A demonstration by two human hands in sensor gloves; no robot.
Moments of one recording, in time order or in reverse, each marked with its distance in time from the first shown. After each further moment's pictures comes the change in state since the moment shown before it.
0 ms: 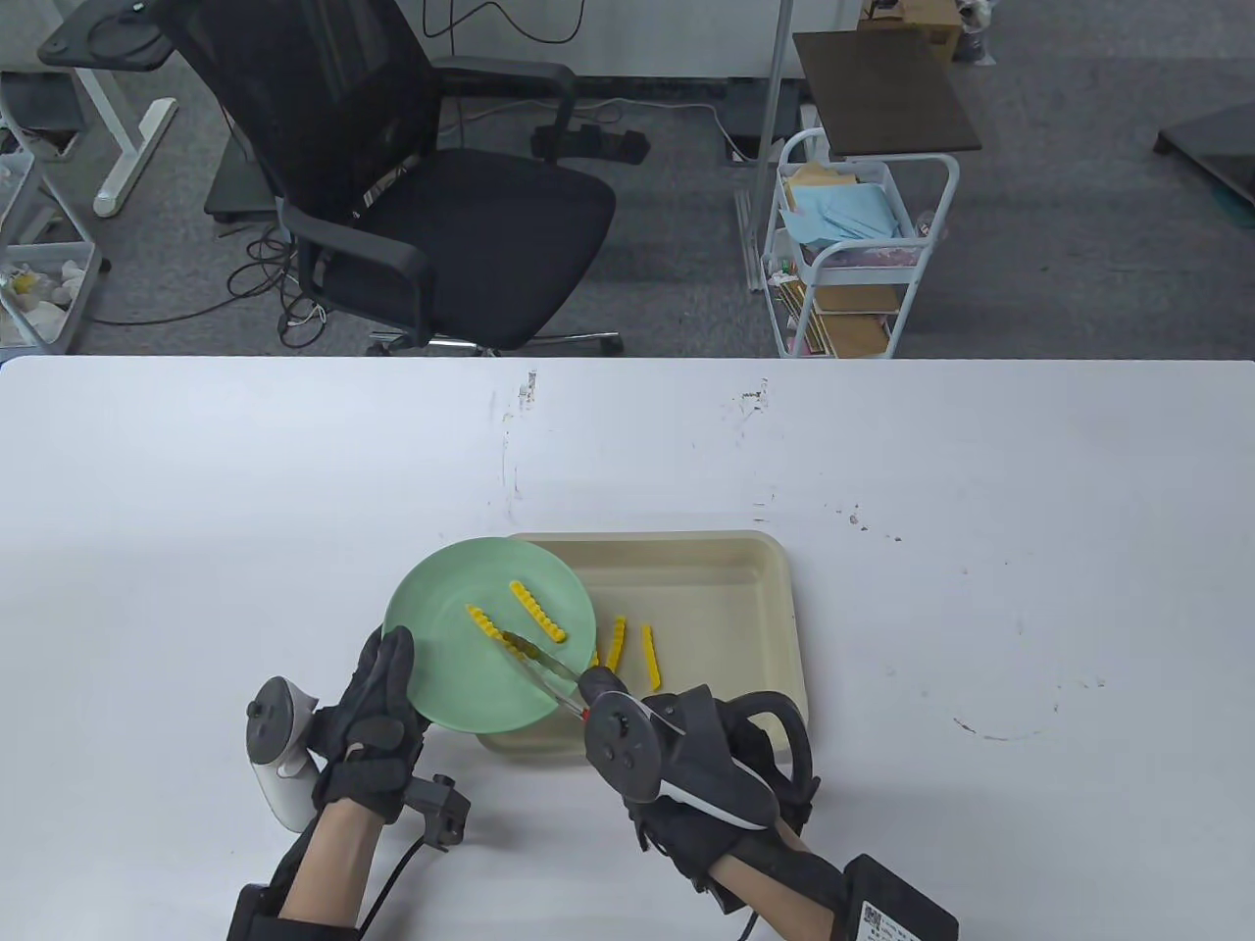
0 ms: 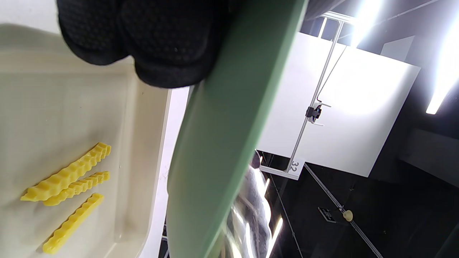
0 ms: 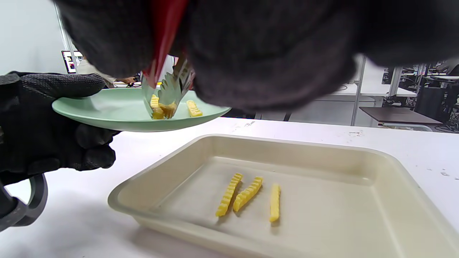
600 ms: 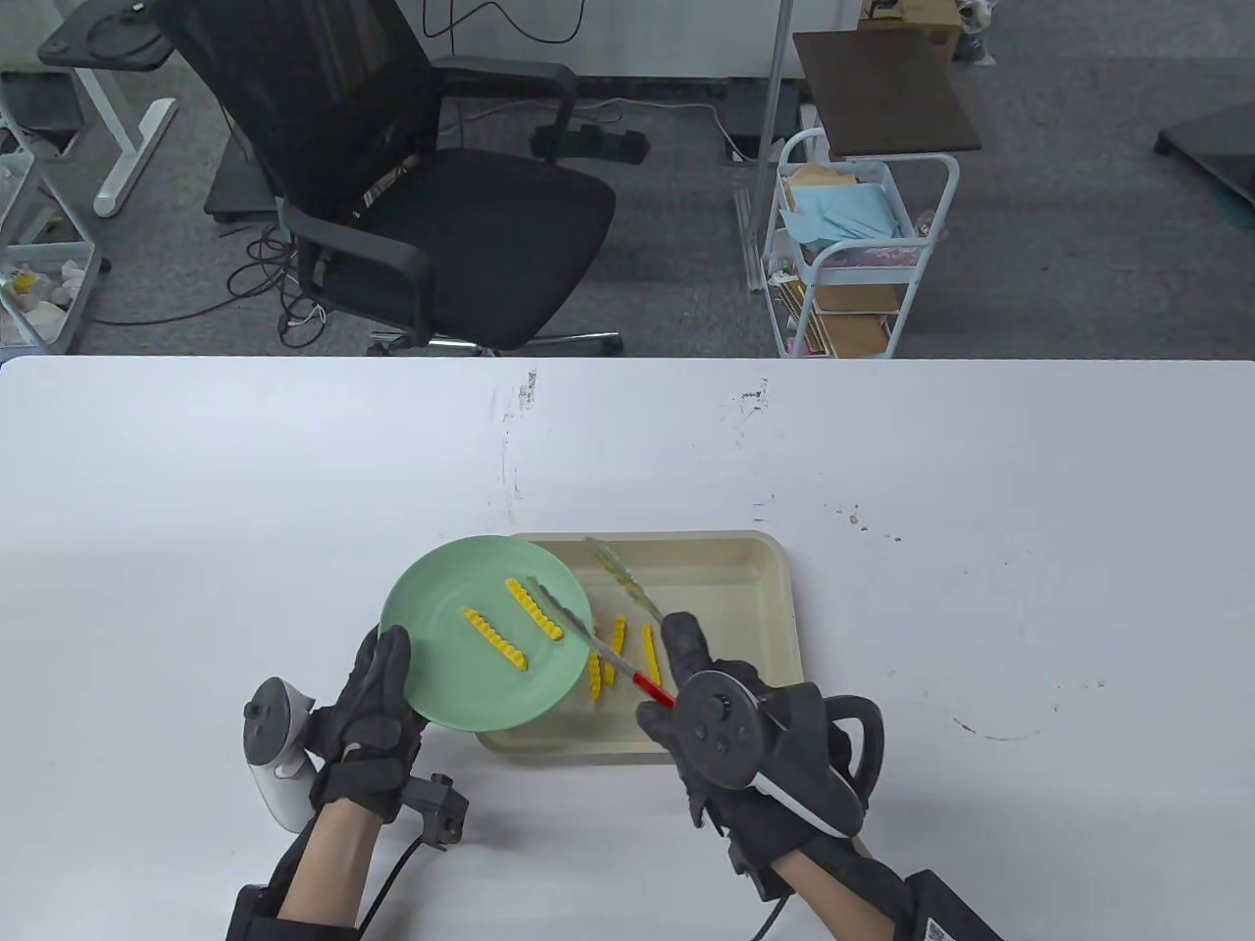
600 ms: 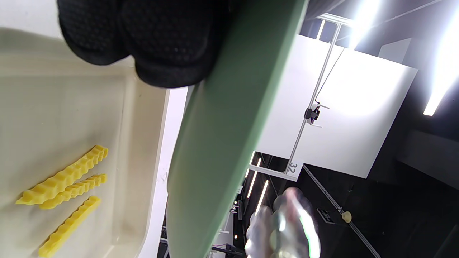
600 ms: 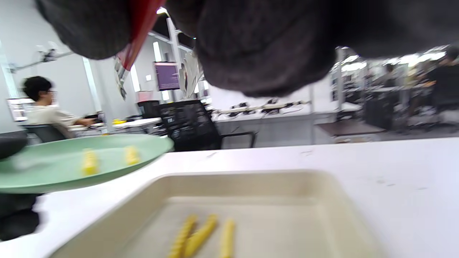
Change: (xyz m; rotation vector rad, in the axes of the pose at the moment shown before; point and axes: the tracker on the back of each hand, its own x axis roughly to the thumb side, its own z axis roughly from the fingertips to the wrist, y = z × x) left_hand 0.001 0.001 0.000 0.006 -0.006 0.000; right_hand -0.063 -0.019 0.020 -0.159 0.210 -0.061
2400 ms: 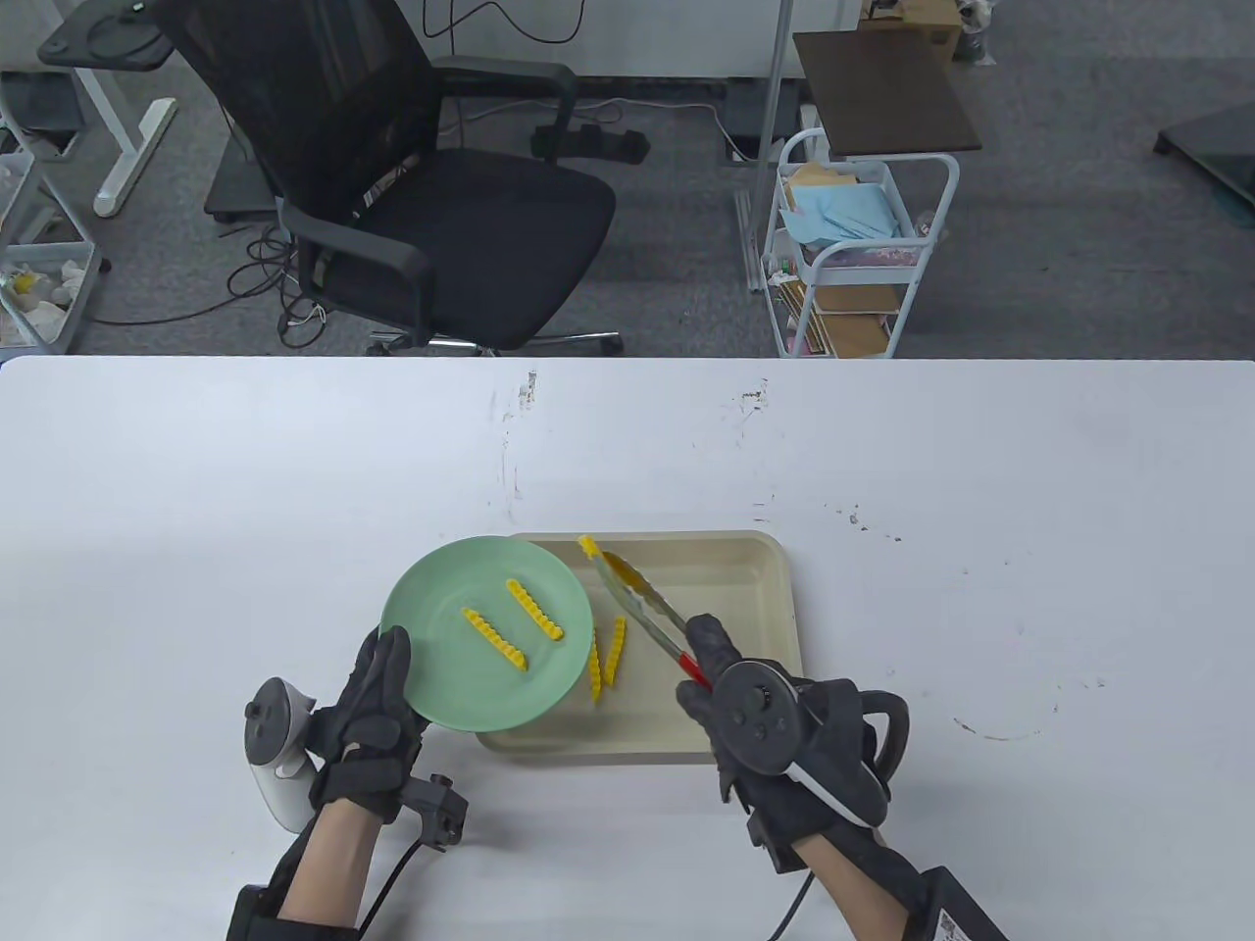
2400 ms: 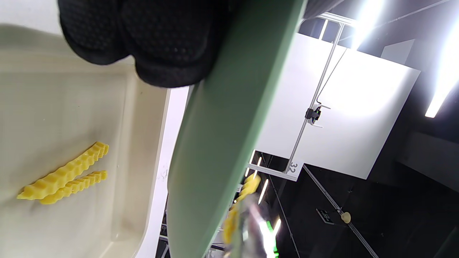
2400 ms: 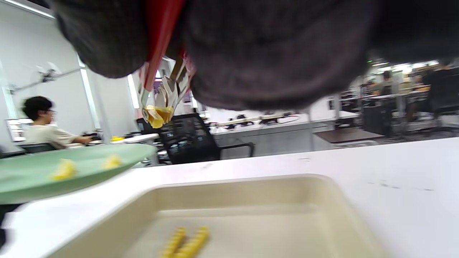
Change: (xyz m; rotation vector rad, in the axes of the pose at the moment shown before) left_hand 0.000 0.000 0.001 -0.005 0.007 0.014; right_hand 0.005 0.010 -0.003 -0.038 -0.077 -0.084
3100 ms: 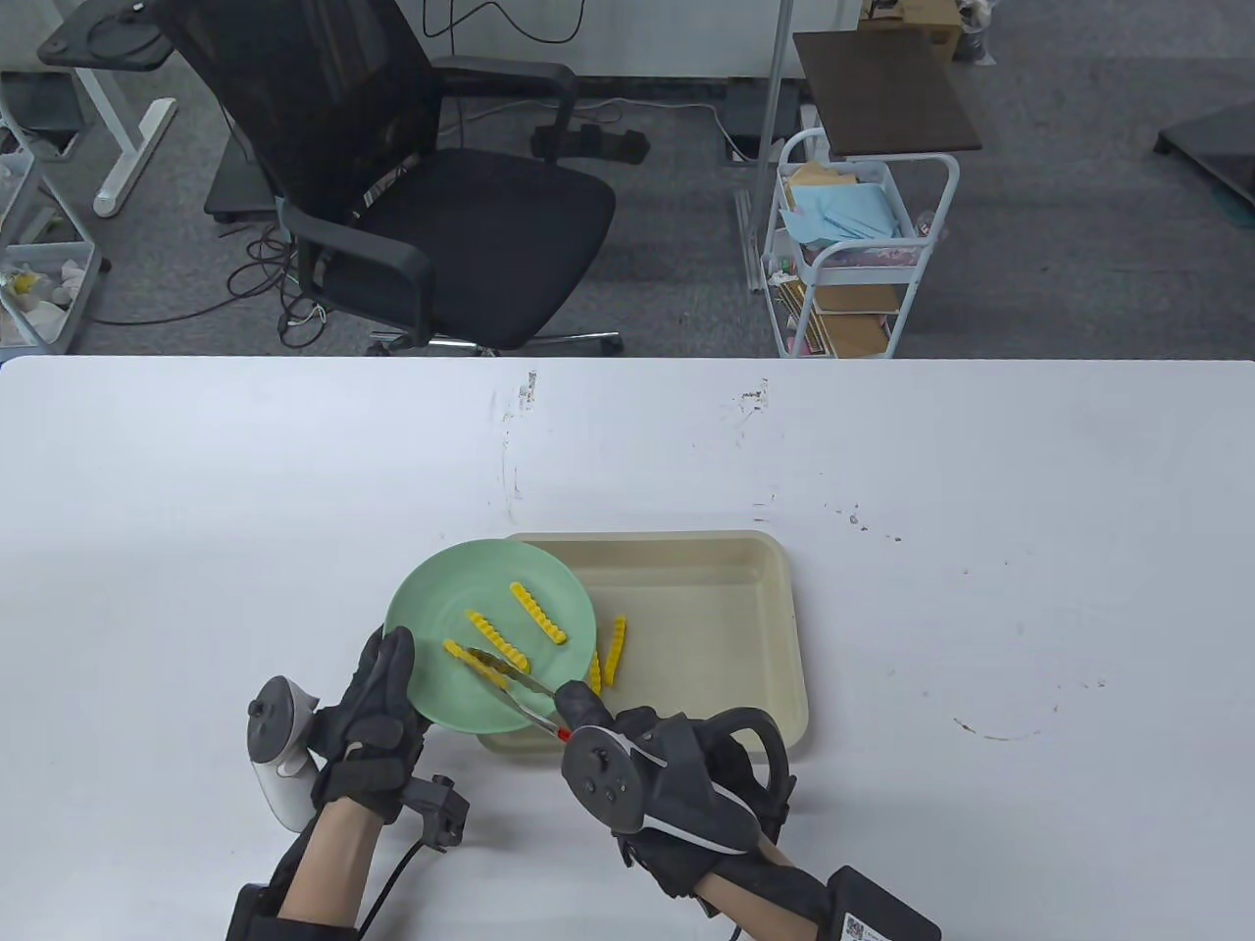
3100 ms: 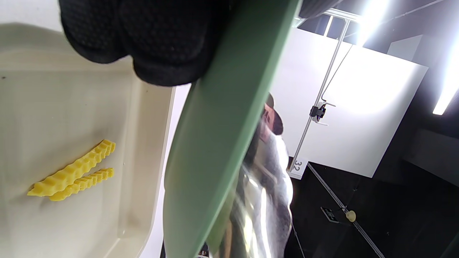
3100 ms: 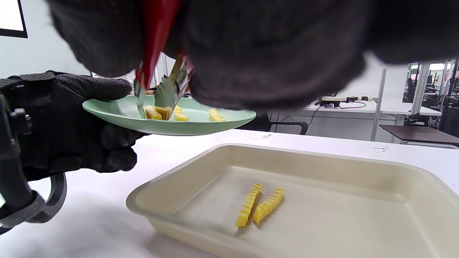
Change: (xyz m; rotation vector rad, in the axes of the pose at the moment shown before) left_hand -0.001 -0.001 -0.001 -0.010 0.018 -0.004; right_hand 0.069 0.029 0.006 0.137 -0.208 0.128
